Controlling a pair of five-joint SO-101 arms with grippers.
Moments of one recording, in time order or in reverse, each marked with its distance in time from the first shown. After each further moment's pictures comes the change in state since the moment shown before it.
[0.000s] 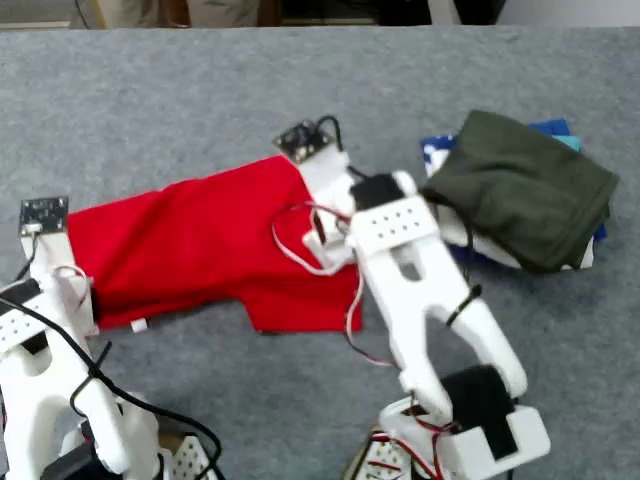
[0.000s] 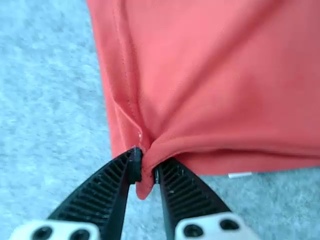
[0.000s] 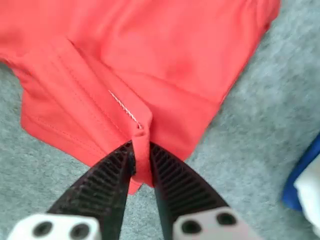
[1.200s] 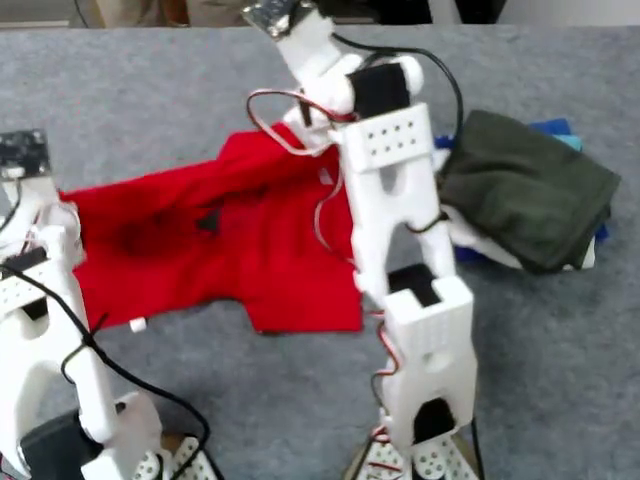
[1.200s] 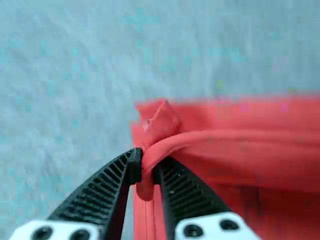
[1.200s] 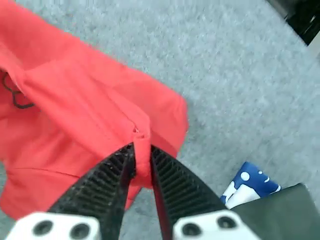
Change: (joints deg) left arm 5.9 10.1 -10.1 -26.5 5.9; right arm 1.1 40.4 -91.3 30.7 8.2
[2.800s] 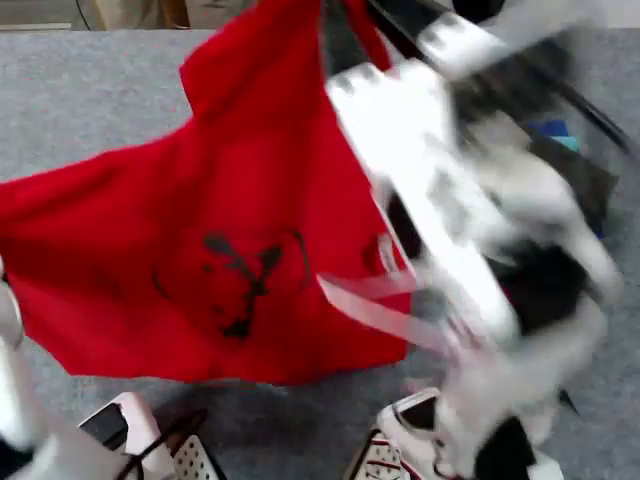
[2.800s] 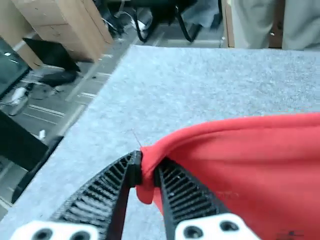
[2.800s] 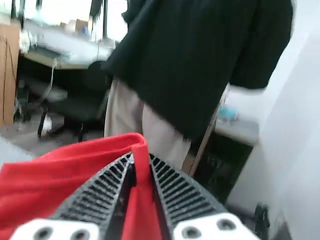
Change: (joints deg) left arm -9.6 -27.4 -54.9 63.0 -2.9; right arm -4.4 -51.1 35.2 -44.8 -10.1
